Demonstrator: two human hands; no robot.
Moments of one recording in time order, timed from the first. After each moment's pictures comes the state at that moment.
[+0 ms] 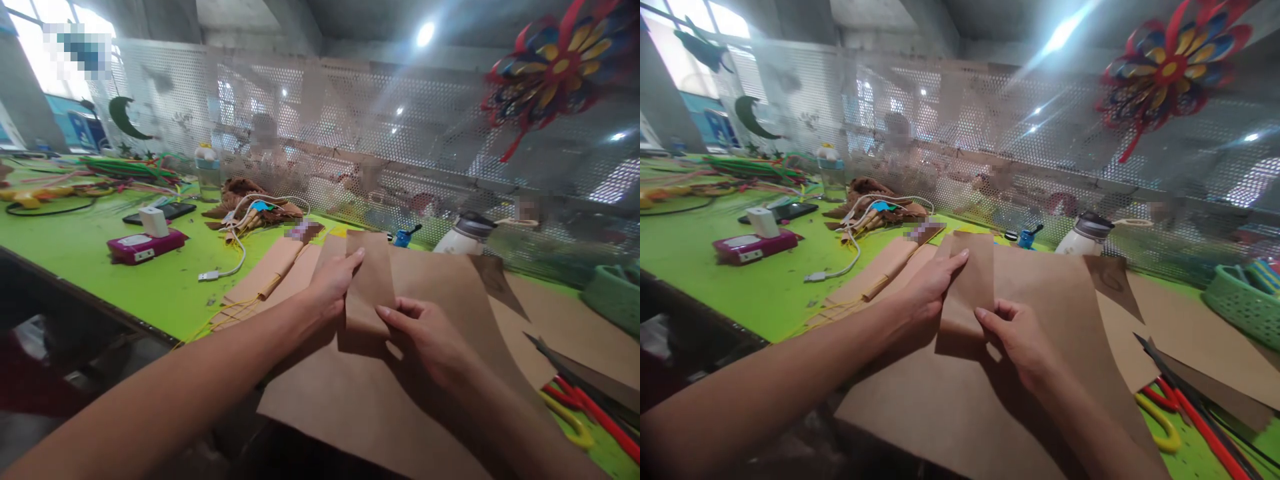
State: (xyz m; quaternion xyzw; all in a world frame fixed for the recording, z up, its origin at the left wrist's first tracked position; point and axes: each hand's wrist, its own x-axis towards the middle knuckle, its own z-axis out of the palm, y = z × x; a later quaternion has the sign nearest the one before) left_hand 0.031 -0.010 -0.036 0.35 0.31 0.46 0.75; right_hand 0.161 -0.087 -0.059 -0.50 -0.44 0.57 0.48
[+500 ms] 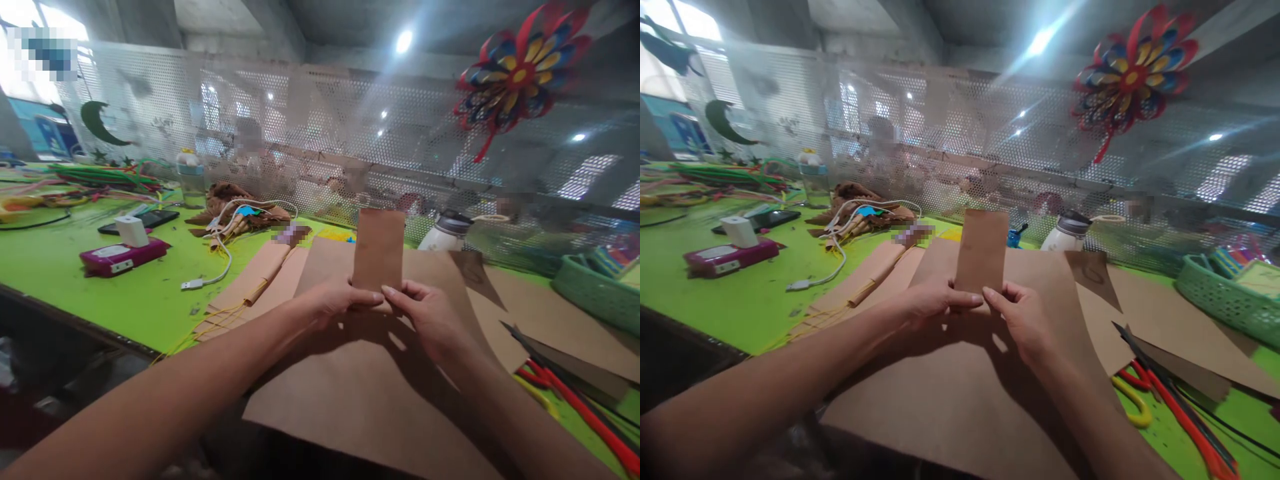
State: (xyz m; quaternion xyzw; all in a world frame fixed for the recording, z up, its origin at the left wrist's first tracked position) left_hand 0.030 -0.015 -0.059 0.55 0.27 0.30 0.73; right_hand 0.185 -0.073 -0.052 -0.50 -0.48 0.45 0.56
